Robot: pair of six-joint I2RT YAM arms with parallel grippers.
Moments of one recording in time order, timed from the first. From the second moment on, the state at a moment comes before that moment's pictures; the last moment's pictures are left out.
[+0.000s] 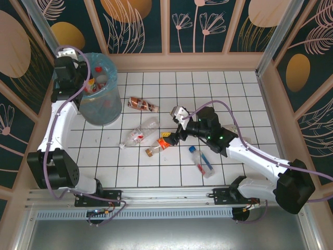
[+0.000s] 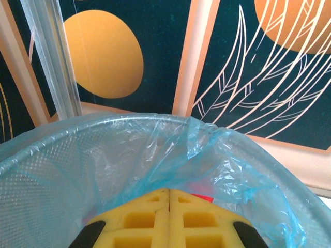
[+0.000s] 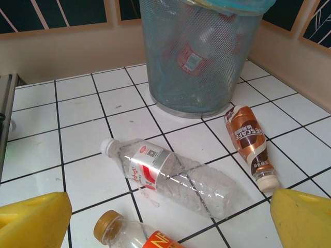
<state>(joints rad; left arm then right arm) 0.08 1.48 1.37 -0.17 -0.04 -0.17 0.75 1.16 0.75 0.10 -0.42 -0.20</state>
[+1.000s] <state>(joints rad) 0.07 1.49 1.27 0.00 0.10 -0.16 0.76 1.16 0.72 0.11 -0.39 -0.18</state>
